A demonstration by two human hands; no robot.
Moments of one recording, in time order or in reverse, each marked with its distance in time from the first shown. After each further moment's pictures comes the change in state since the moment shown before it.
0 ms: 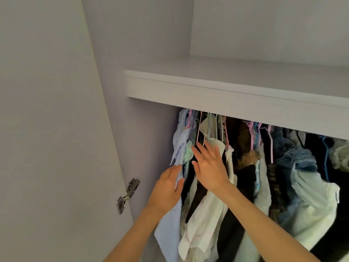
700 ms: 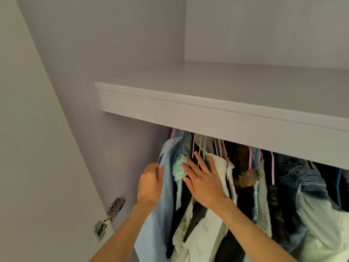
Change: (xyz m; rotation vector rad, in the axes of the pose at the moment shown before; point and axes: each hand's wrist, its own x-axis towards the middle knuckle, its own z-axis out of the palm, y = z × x) left_hand 0.079 -0.018 0.008 -0.024 0.403 -0.249; right_hand 0.012 0.043 0.044 -0.057 -0.049 -0.150
